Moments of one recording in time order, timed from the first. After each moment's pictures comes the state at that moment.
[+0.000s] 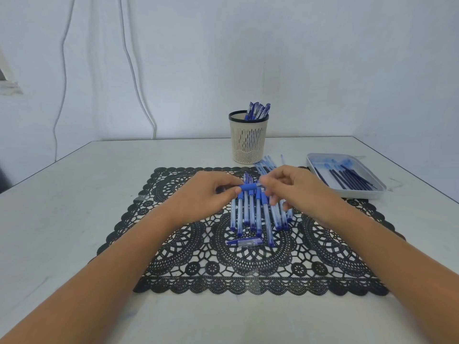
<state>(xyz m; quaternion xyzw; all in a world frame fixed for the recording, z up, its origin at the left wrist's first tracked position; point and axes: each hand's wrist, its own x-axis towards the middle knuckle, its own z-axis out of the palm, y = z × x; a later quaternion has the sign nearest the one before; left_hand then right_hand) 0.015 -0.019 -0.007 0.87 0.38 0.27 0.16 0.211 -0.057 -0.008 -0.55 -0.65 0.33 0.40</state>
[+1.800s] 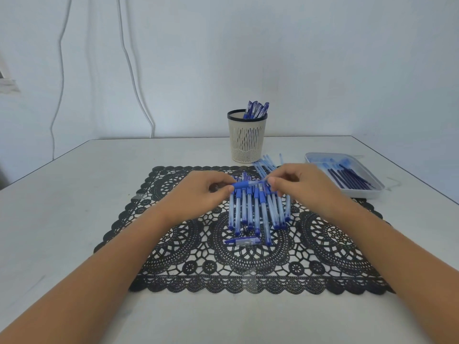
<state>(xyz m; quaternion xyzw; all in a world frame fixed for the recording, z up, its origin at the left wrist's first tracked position) 0.011 -0.012 -0.013 0.85 0.41 0.28 0.19 0.224 -0.052 -0.007 -0.57 -0.68 0.24 0.39</state>
